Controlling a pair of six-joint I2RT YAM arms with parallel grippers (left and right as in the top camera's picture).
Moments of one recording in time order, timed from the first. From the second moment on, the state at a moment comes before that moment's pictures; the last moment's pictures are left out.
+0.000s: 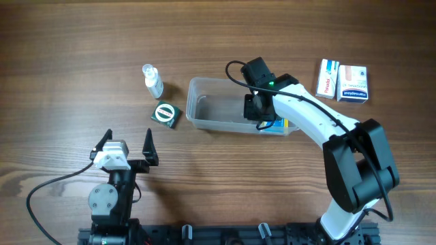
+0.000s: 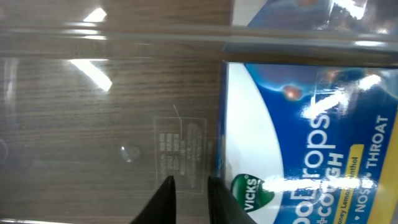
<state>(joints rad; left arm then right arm) -0.03 0.02 0.01 -0.07 0.00 -0.11 0.47 1.89 1.24 -0.74 0.07 0.51</state>
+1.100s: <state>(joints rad) -0.03 0.02 0.01 -0.07 0.00 -0.11 -0.14 1.70 1.52 -0.95 0.19 0.18</state>
